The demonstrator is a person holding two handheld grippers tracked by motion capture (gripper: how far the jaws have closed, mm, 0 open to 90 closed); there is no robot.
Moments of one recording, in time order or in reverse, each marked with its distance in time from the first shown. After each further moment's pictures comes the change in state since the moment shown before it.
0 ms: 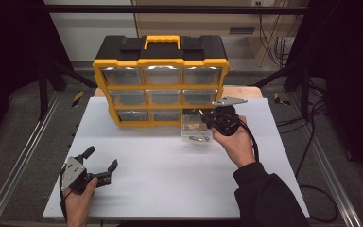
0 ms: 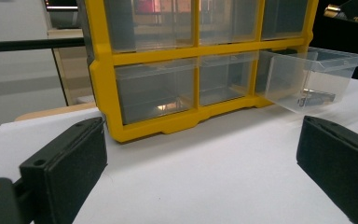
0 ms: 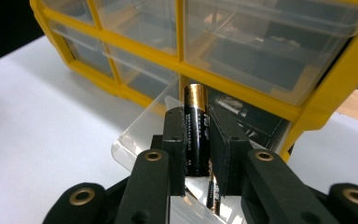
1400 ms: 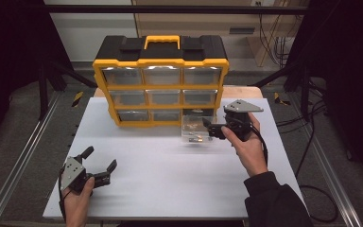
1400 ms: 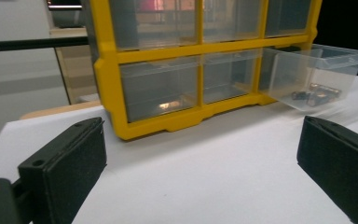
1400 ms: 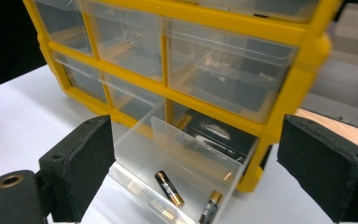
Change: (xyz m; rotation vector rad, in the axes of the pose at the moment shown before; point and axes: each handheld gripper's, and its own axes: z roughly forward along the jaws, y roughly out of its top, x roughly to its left) left arm 0.004 0.000 -0.003 0.007 0.015 0.010; right arm -0.011 -0.015 -0.030 -0.176 -0.032 -0.014
